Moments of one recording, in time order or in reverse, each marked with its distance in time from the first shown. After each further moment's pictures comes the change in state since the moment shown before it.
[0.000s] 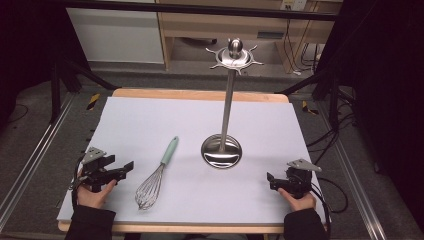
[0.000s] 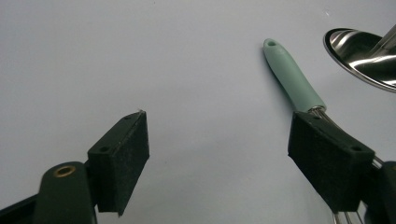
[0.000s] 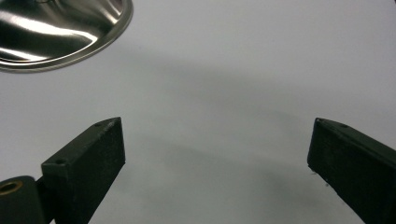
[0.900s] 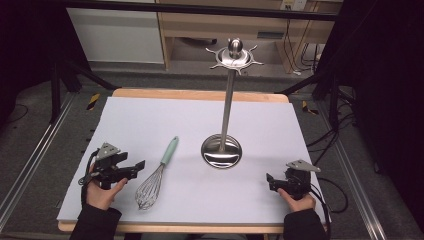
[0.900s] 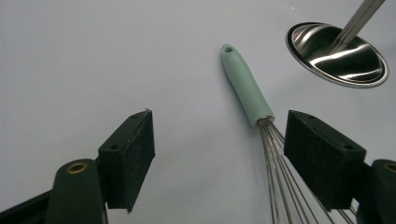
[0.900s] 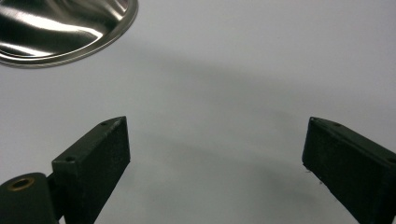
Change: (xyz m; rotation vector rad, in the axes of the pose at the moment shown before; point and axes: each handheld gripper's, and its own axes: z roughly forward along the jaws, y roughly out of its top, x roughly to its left) left arm -0.038 0.024 0.006 0.047 -0.054 0.086; right arm 0.004 0.000 -0.003 0.009 0.001 -0.005
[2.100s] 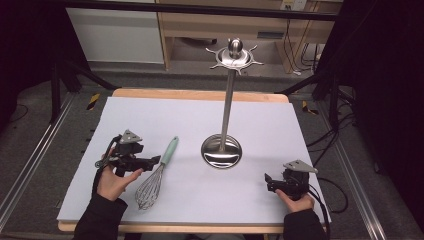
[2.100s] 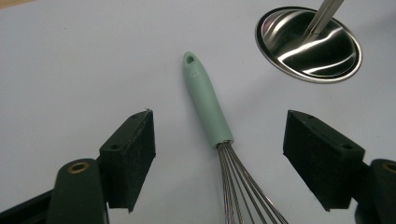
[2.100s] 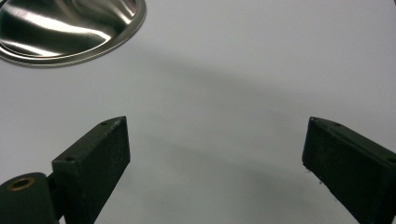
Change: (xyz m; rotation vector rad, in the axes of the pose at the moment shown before) left arm -0.033 0.049 0.017 0.140 -0.032 0.095; right arm 0.007 0.002 -0.002 -0.014 -0.009 -0.034
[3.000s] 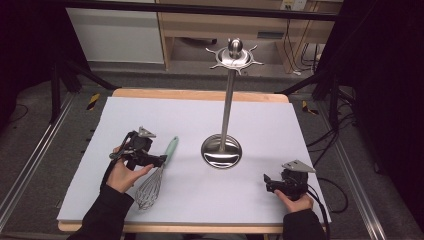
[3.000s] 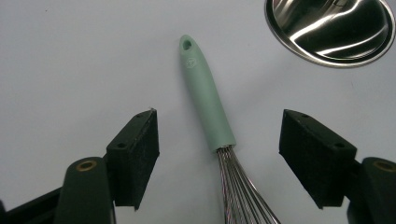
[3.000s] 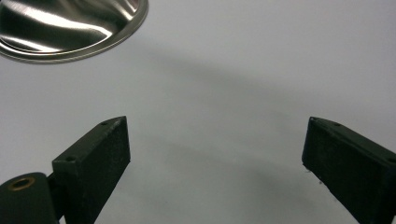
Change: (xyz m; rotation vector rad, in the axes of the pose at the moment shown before) left arm -0.009 0.019 0.027 0.138 0.031 0.029; right arm 0.003 0.000 0.002 0.011 0.001 -0.007
